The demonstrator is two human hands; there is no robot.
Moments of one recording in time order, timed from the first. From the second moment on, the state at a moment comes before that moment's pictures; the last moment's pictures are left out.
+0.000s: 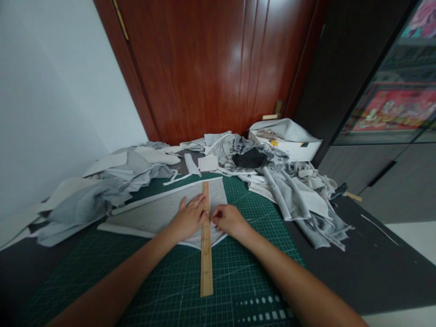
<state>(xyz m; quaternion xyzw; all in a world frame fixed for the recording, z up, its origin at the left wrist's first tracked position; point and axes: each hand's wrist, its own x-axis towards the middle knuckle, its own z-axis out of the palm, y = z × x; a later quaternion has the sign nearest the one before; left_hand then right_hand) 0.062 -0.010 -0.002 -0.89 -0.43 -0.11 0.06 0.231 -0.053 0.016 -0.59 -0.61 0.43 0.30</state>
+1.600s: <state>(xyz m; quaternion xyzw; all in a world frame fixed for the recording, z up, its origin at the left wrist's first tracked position) 0.063 -0.012 -0.001 -0.90 -0.43 -0.10 0.06 0.289 -0.033 0.004 -0.63 -0.59 0.31 0.40</state>
